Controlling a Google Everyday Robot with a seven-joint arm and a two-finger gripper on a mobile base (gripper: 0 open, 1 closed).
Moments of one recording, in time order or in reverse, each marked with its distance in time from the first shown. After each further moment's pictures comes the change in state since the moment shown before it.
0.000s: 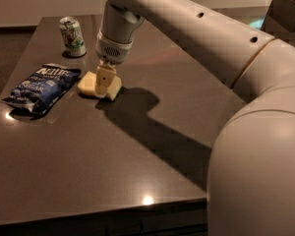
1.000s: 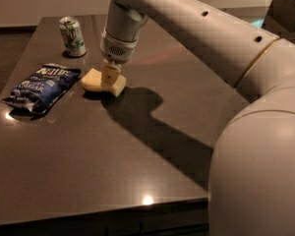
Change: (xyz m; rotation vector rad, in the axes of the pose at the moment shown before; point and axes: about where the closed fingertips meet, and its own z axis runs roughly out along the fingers) arm 0.012 0.002 -0.007 -0.011 0.025 0.013
